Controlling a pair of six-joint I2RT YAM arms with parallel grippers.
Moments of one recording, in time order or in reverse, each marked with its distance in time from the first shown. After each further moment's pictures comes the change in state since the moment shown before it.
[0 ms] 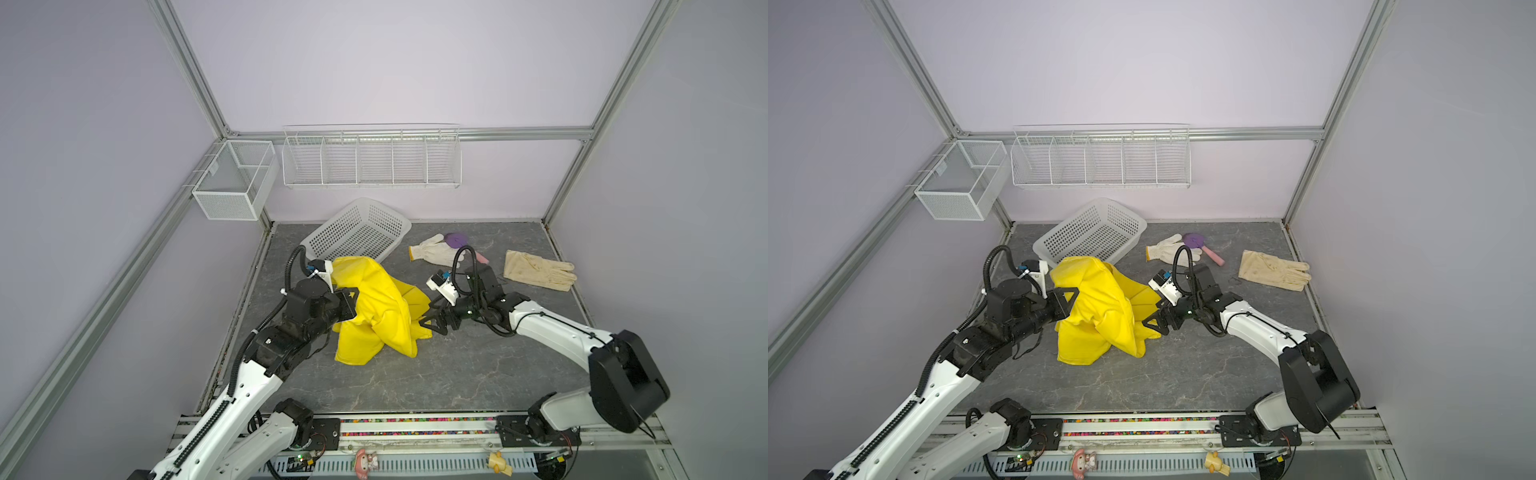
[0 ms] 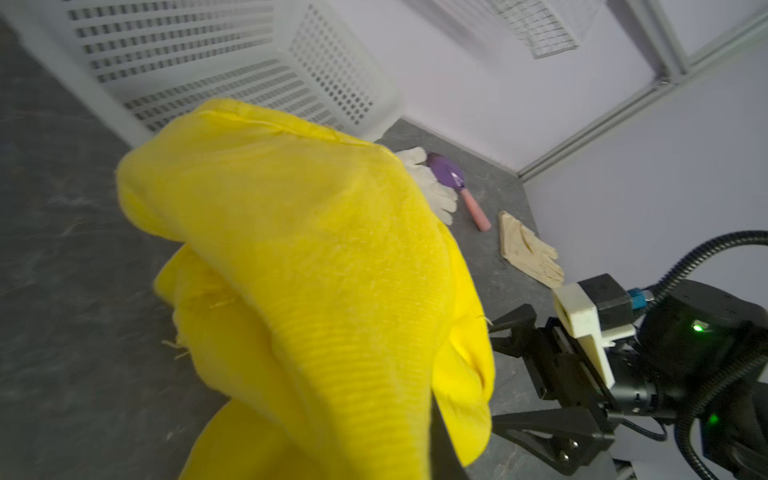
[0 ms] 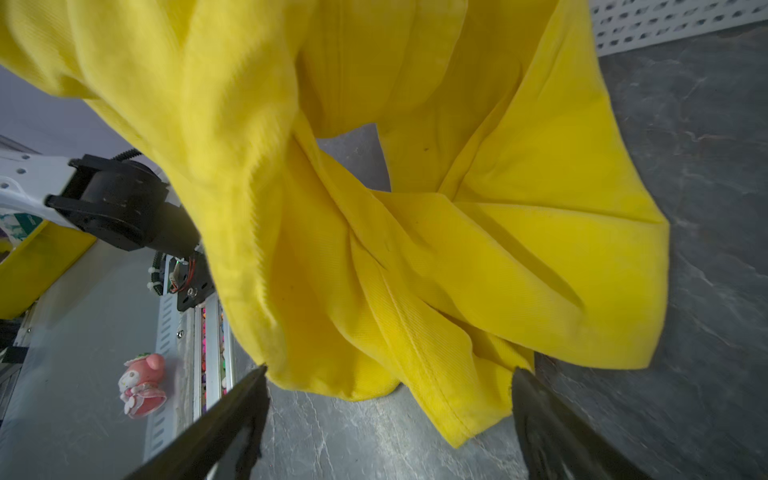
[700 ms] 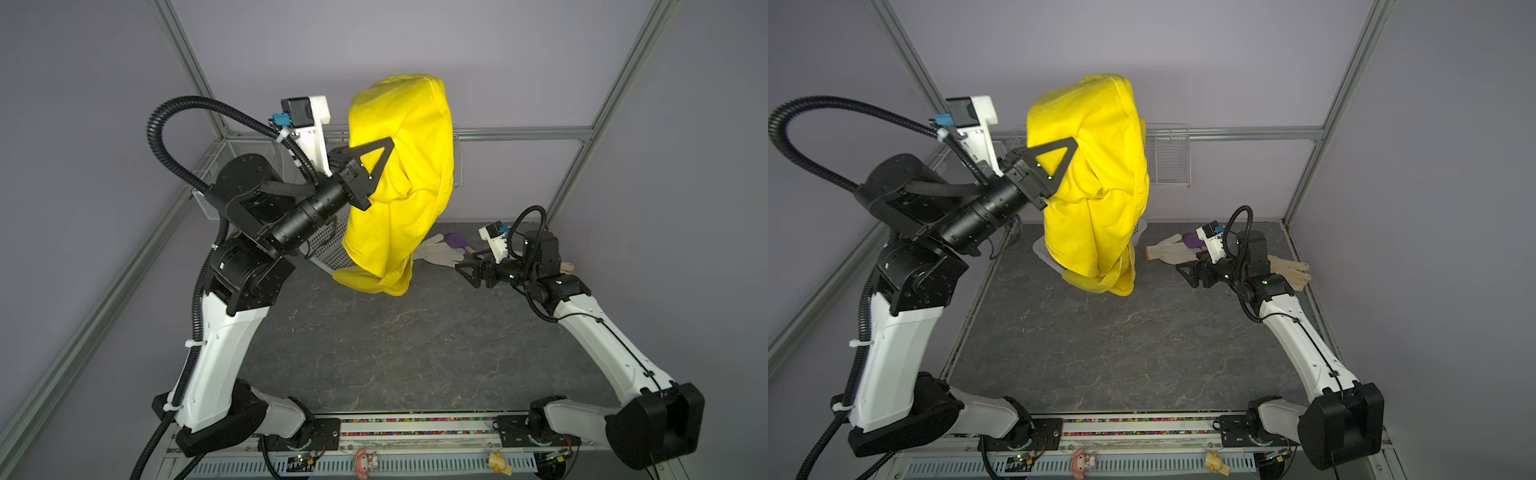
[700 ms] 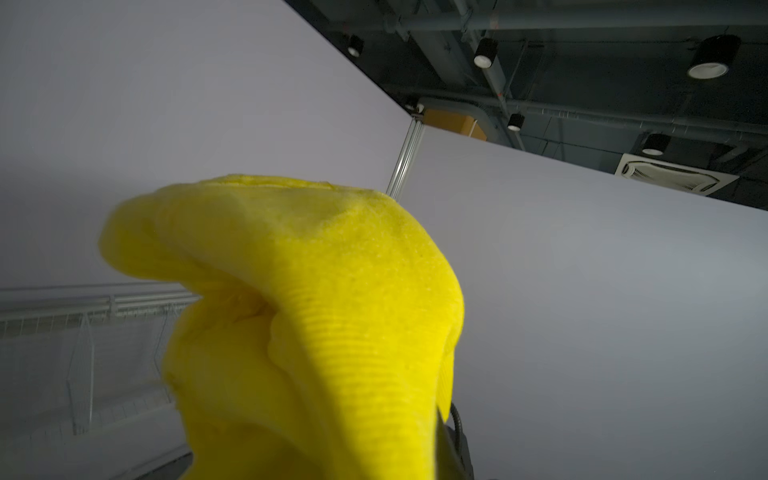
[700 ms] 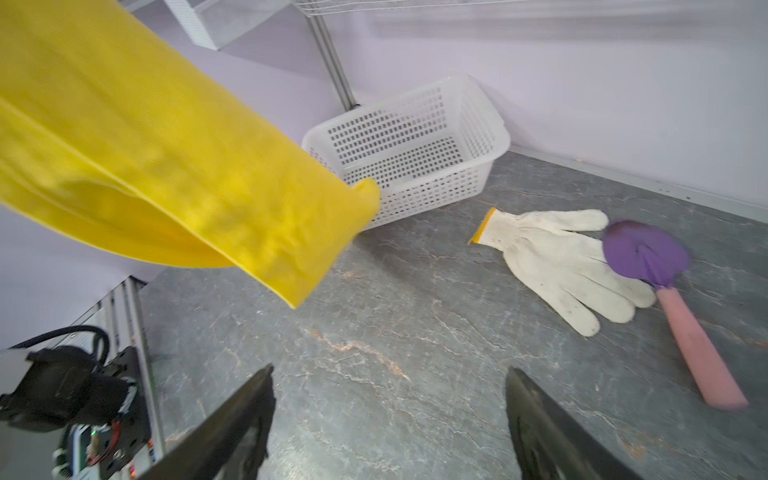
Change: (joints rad) left arm -0.174 0.556 1.202 0.159 0.234 0.231; right arm -0.306 -0.257 0.212 -0.161 0.056 0.090
